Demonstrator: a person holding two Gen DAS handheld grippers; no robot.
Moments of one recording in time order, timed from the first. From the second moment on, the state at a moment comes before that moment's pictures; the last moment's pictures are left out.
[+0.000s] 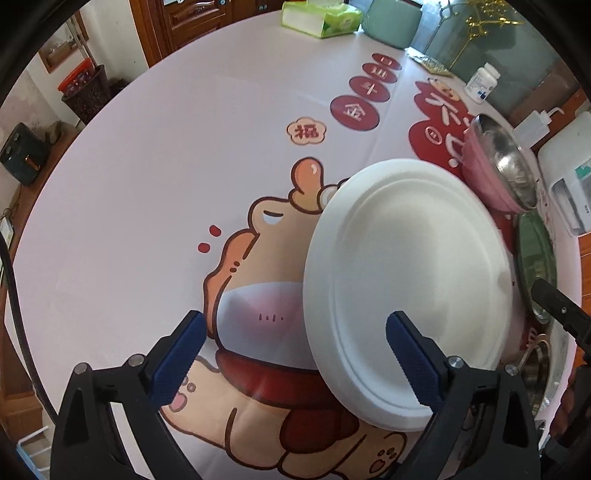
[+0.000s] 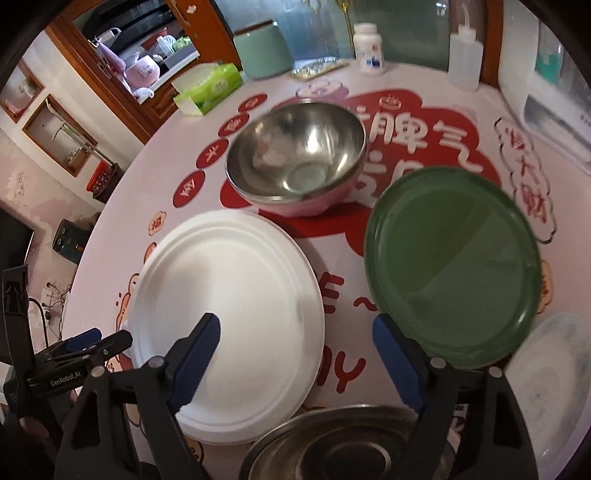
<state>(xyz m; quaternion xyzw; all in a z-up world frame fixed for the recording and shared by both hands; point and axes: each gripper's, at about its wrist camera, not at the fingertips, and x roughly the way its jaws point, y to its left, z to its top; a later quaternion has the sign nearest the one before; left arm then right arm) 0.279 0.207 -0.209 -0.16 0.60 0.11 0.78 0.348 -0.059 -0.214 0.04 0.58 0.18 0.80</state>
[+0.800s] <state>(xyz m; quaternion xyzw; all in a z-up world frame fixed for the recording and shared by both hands) 0.298 0.199 -0.224 -0.15 0.62 0.09 0.76 0.360 -0.077 -0.254 0.12 0.63 0.18 0.75</state>
